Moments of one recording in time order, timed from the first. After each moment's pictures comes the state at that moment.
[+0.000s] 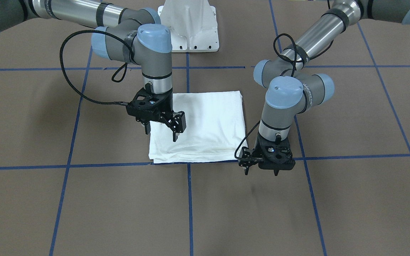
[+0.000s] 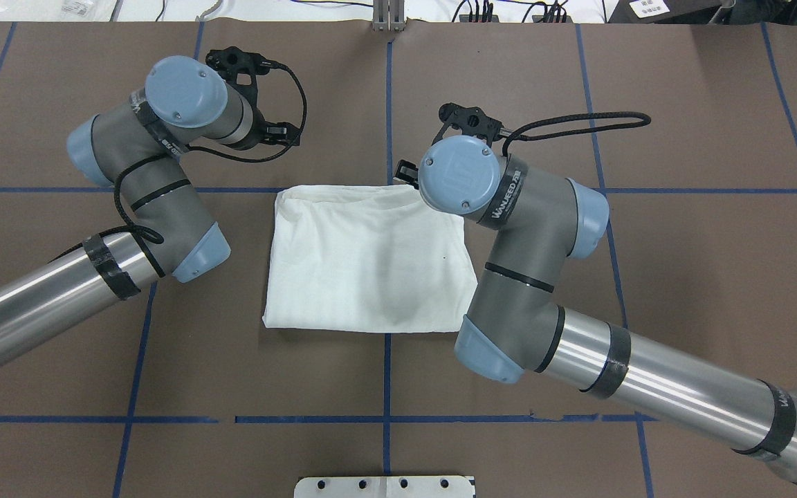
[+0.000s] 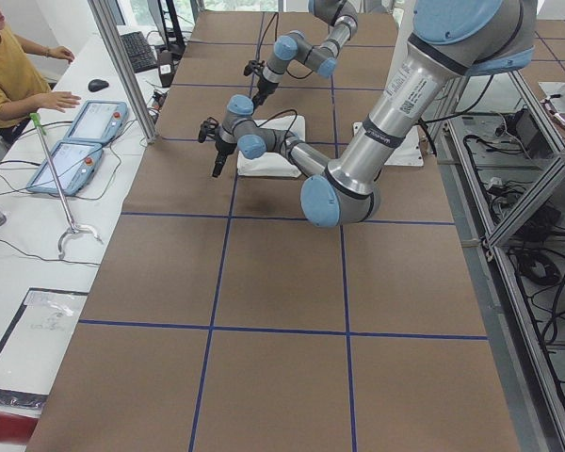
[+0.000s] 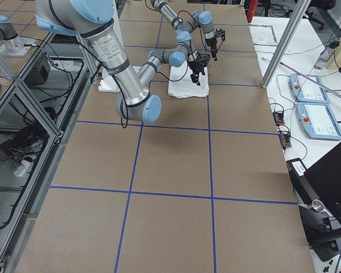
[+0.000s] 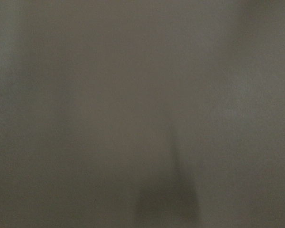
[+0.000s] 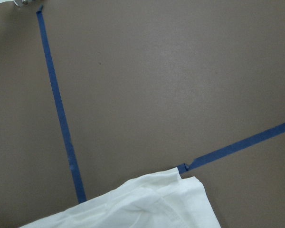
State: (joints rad) left arm -0.76 -2.25 -1.33 -2.02 -1.74 -0.97; right arm 0.56 -0.84 1.58 -1.48 1.55 1.55
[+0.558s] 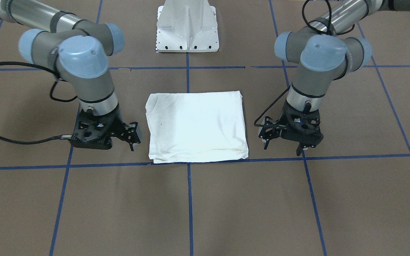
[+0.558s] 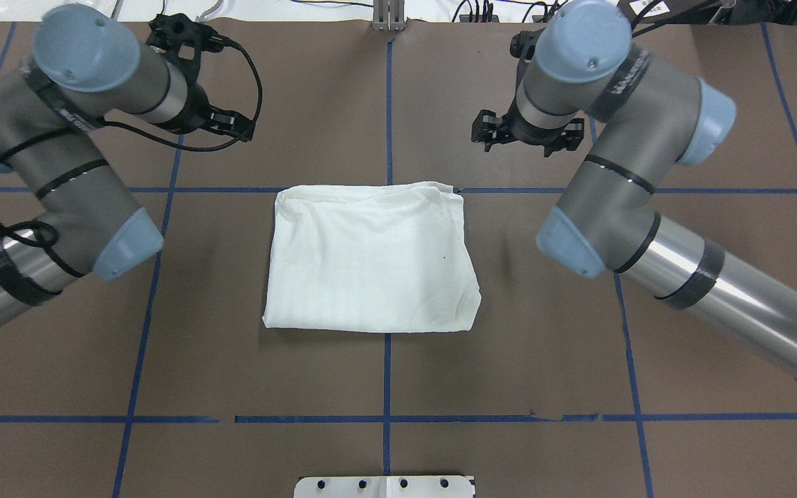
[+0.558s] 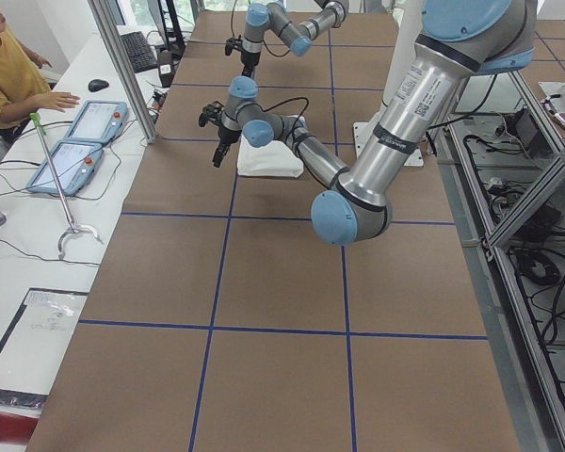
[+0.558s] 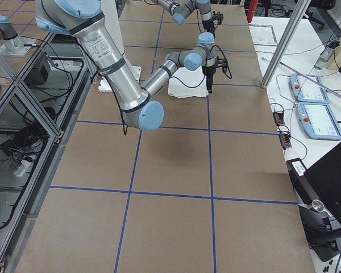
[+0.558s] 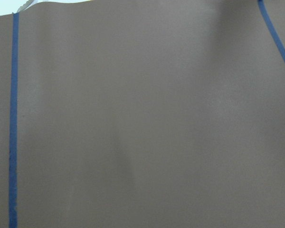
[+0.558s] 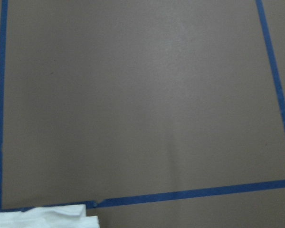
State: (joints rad) left arm -0.87 -2.08 -1.71 -1.80 -1.88 -0.69; right arm 0.84 -0.96 1.66 -1.58 1.93 1.01
